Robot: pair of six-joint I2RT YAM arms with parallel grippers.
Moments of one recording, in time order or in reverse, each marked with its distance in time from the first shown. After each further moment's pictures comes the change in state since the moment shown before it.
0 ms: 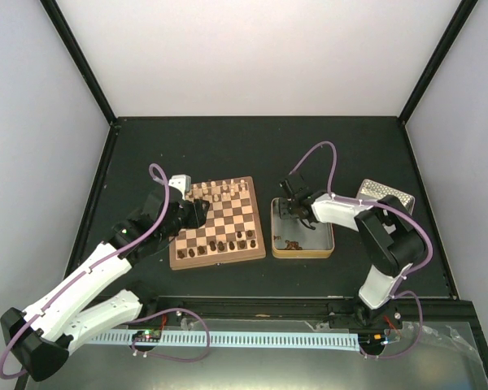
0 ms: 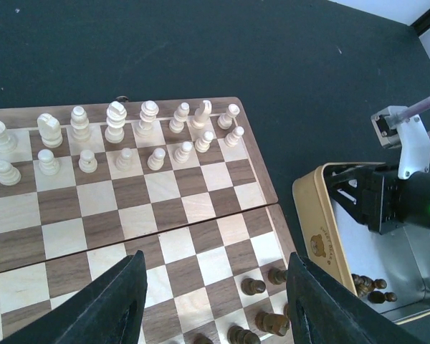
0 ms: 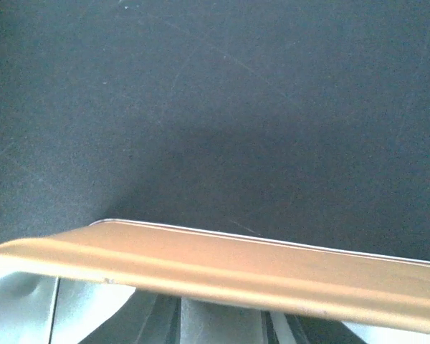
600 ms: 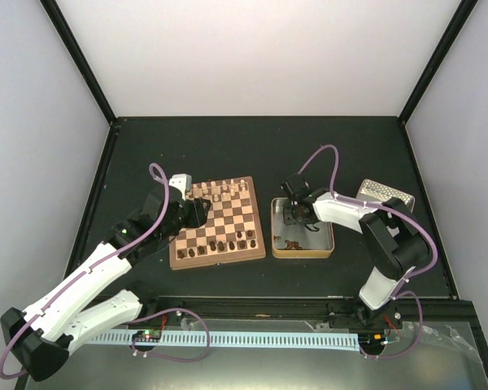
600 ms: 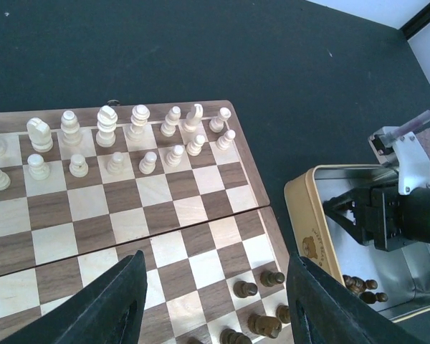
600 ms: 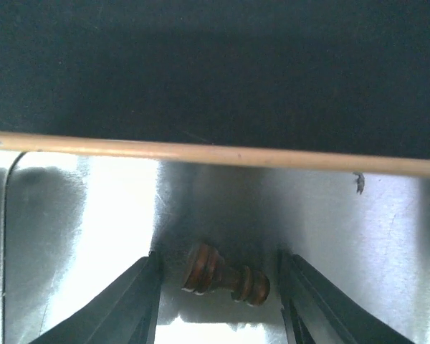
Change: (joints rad) left arm 0.000 0.000 0.000 0.017 0.011 0.000; right arm 0.002 -0.046 0.003 -0.186 -0.014 0.072
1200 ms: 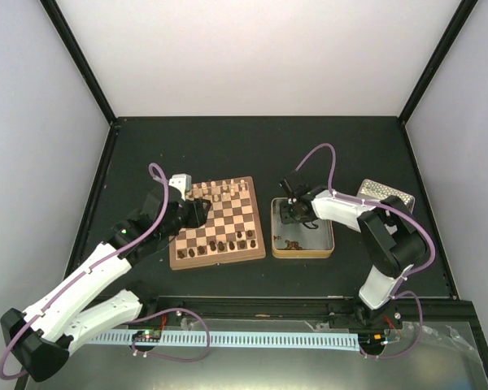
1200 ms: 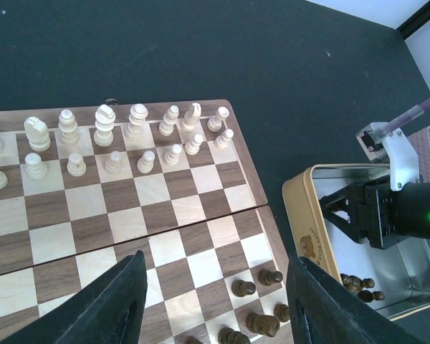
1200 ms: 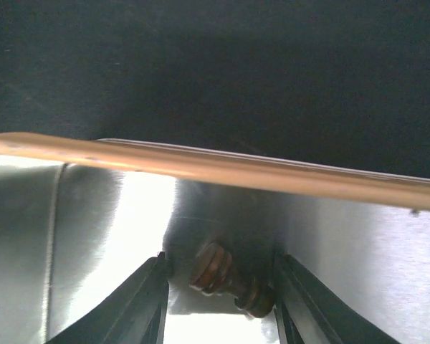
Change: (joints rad) left arm 0.005 -0.001 -0.001 0.001 0.016 0.000; right arm 0.000 0.031 0.042 -0.011 -0.053 -0.056
